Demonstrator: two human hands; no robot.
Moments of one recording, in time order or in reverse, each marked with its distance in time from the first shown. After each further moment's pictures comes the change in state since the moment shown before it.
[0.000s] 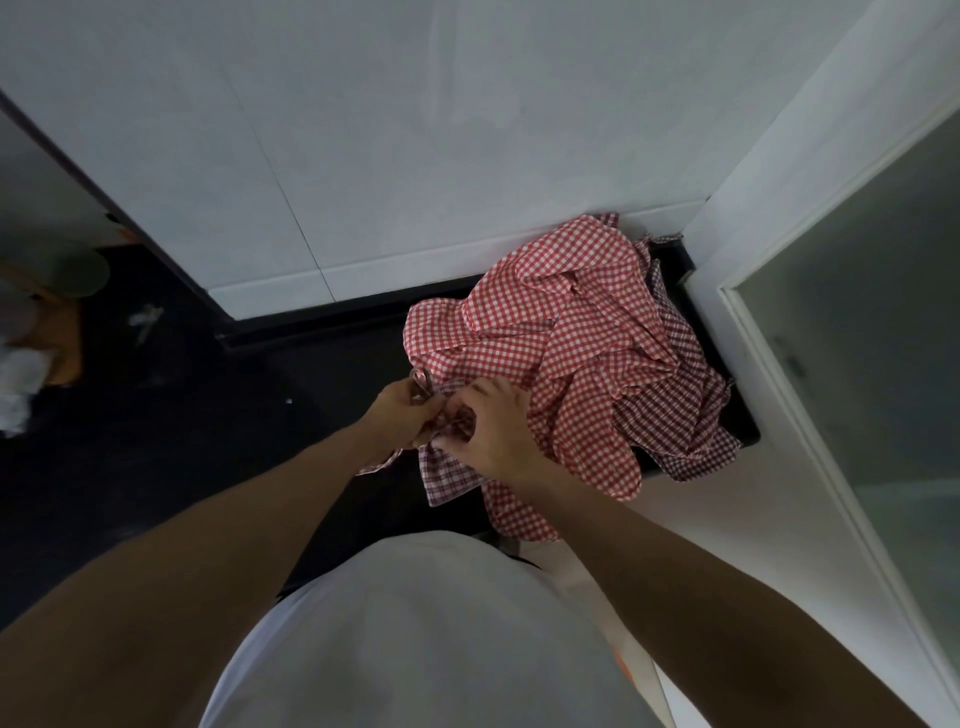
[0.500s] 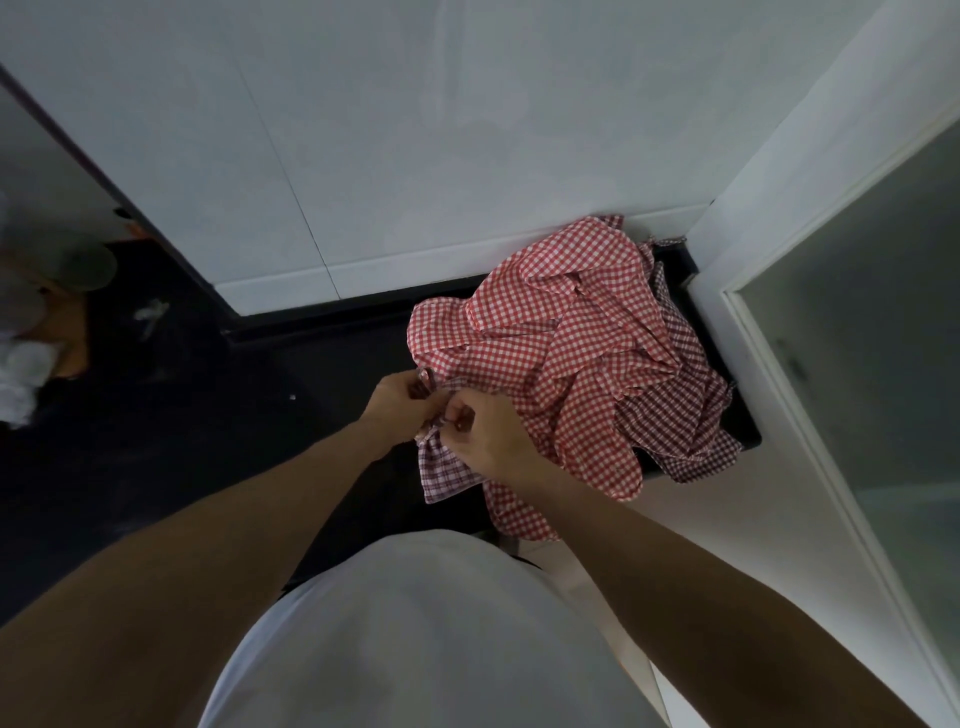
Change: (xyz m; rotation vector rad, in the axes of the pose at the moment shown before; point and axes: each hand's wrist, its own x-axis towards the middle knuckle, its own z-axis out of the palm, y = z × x) left_hand 0.000 0.001 0.000 0.124 0.131 0.063; right_hand -0.002 -0.010 -0.001 0.372 -0.057 -0.015
